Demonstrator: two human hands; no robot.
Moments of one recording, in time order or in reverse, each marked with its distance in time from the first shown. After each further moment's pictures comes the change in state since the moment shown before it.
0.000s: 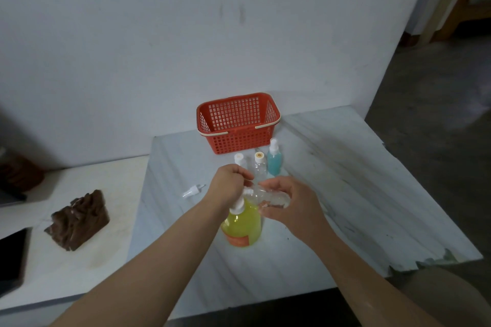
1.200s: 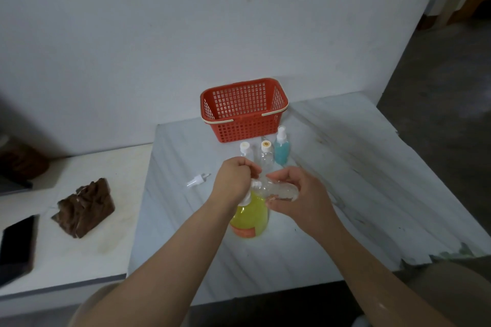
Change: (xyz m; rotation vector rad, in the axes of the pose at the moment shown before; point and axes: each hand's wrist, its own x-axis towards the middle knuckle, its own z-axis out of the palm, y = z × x) left_hand -0.002 -0.007 0.004 -0.013 0.050 0.044; right_hand 0.000 0.003 0.004 0.077 0.000 0.038
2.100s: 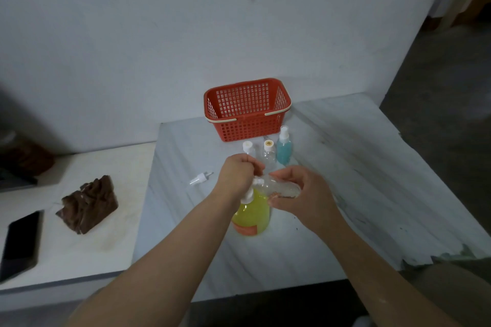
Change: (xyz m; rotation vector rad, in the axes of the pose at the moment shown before) left_hand 0.000 0.004 0.000 -0.049 -0.030 -0.030; right_hand 0.004 0.003 0.000 -0.028 0.004 0.027
